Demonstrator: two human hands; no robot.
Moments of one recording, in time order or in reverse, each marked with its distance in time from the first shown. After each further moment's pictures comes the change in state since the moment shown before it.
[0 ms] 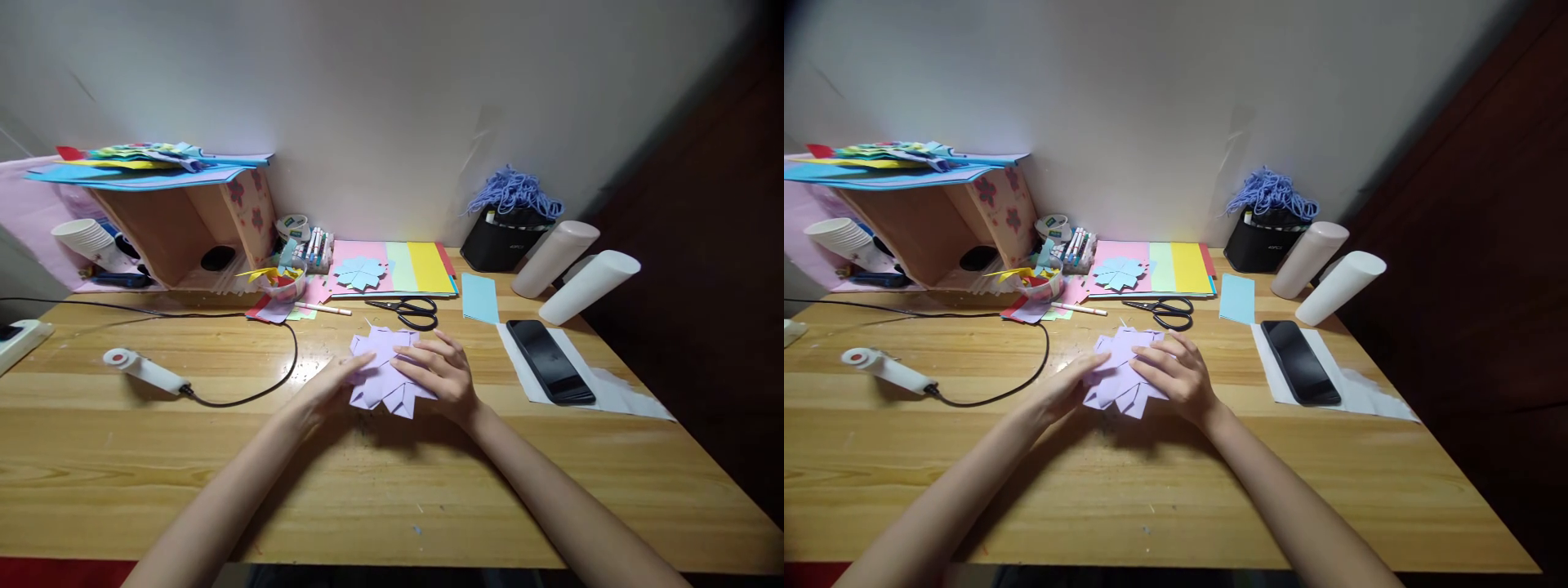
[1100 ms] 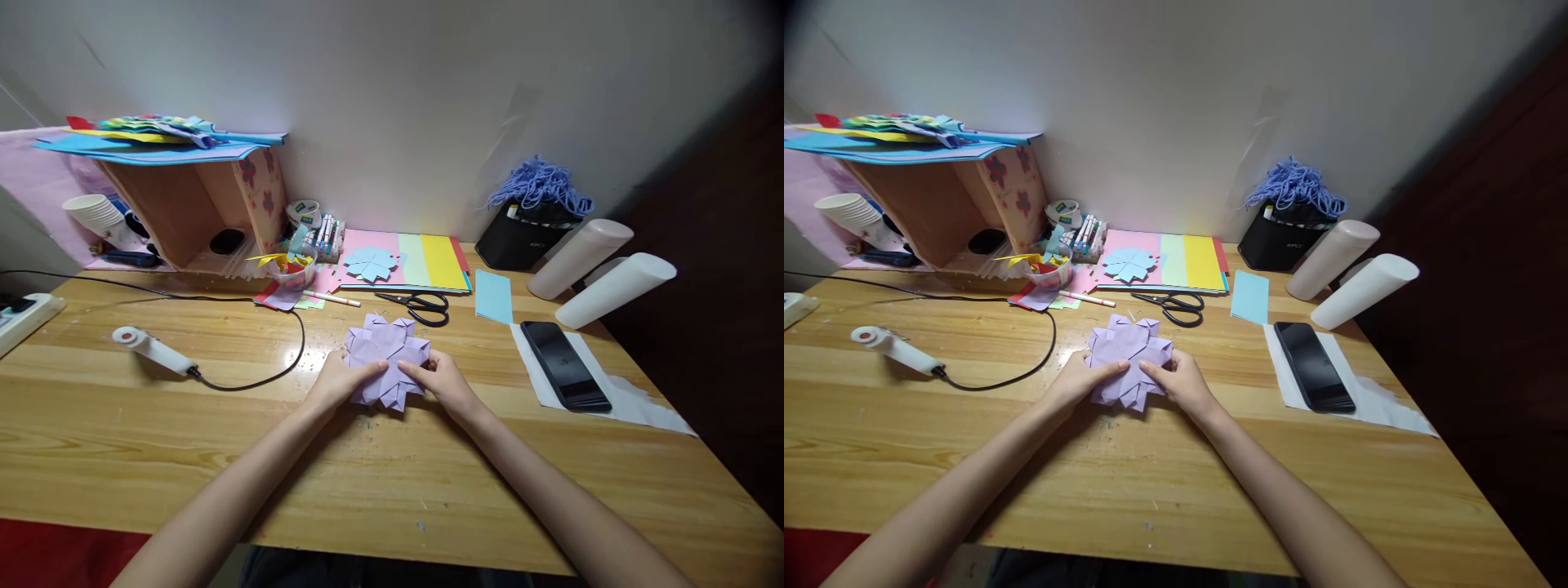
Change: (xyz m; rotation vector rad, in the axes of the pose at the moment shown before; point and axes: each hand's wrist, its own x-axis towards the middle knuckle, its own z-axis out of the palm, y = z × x) left_hand 0.007 -0.028 -0.011 0.198 0.239 0.170; right_hand 0.006 -0.013 0.026 0.950 -0.196 1.014
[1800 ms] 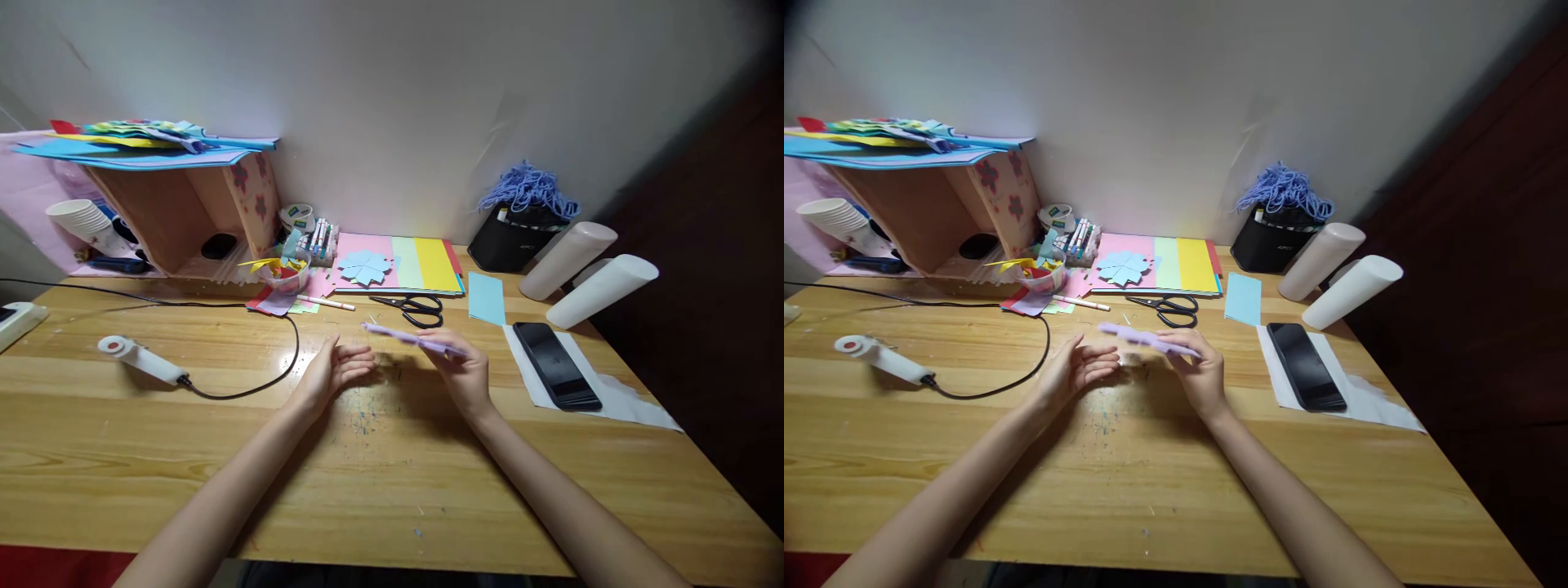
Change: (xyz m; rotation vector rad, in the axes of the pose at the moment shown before) left_hand 0.013 0.015 -0.010 -0.451 -0.016 -0.259; right_hand 0.002 -0.010 -0.018 -0.130 0.333 -0.620
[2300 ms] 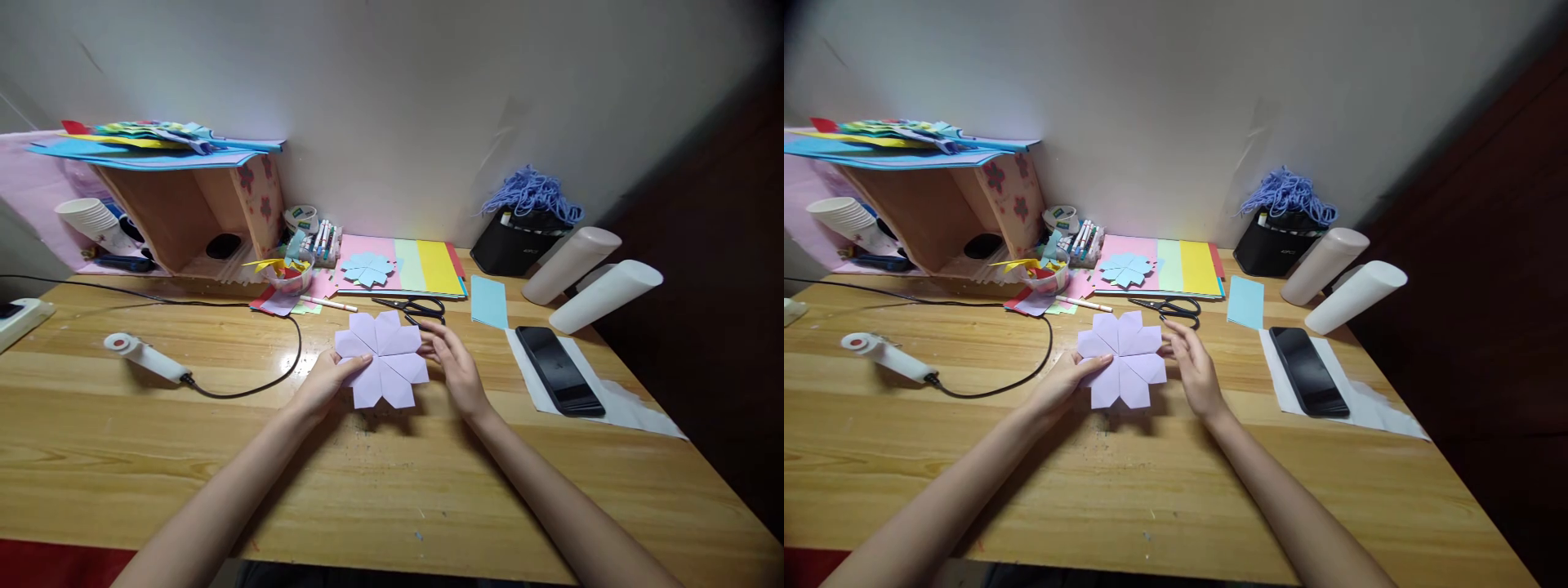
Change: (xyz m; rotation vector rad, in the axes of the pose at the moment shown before) left_hand -0.015 -0.004 0.003 0.201 -0.133 0.201; right_hand 0.000 -0.011 0.003 0.044 -0.157 0.266
